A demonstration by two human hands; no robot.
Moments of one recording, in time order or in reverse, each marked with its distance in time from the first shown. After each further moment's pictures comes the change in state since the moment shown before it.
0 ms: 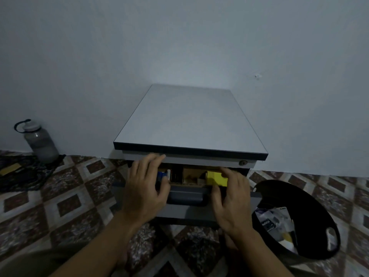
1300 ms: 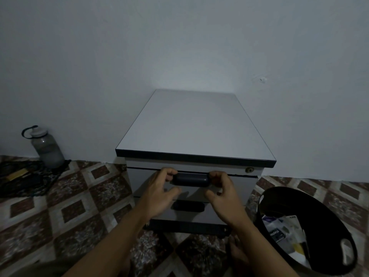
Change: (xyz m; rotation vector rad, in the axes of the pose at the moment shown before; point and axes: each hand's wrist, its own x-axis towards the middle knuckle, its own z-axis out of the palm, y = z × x) left_hand 0.020 -0.011 0.027 -0.445 -0.465 -0.488; right_hand 0.035 0.007 0.031 0.495 -0.332 0.324
